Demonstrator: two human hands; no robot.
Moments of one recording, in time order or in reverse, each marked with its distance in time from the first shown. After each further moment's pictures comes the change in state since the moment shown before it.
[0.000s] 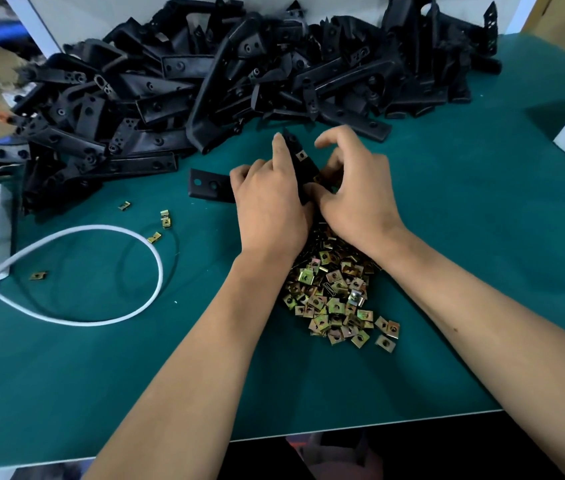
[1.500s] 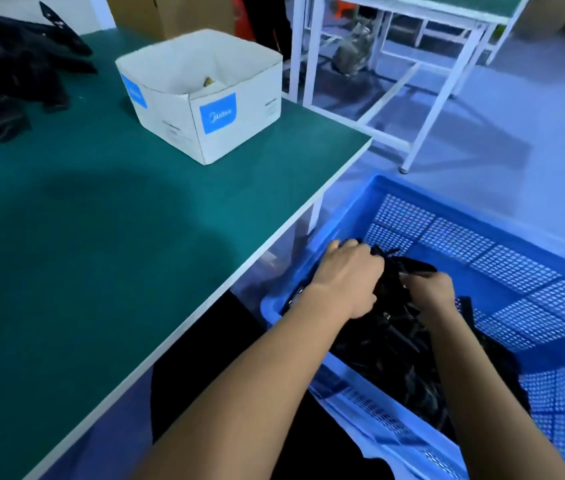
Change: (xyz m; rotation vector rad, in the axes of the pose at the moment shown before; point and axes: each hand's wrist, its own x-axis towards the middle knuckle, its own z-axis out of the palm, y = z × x) left_hand -0.235 0.423 0.066 -0.205 -0.821 1.288; right_hand -0.412 0.275 -0.356 -0.069 0.842 1.518
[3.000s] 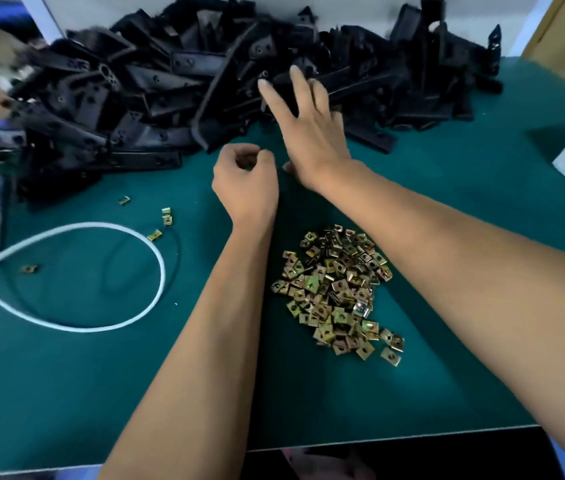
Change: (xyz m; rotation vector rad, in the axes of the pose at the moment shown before) left_hand -0.418 -0.320 -0.076 -0.782 1.697 -1.346; right_hand -0.542 -0.297 0.361 -0.638 -0.517 -1.939
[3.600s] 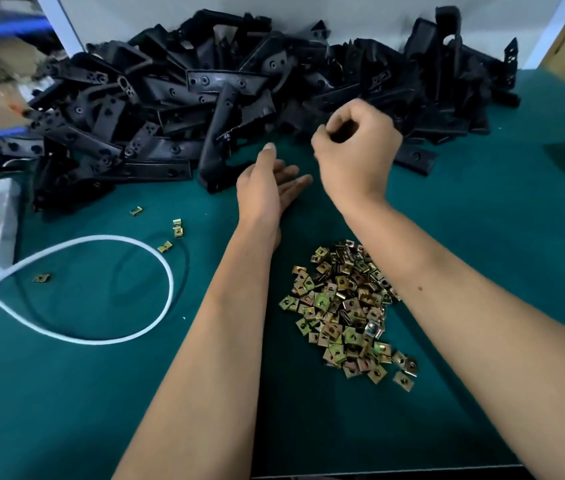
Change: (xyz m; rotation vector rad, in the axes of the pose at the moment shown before) left_hand 0.008 0.003 0.005 -0.487 -0.238 -0.424; right_hand -0.033 0.000 -0.012 0.874 0.687 0.351
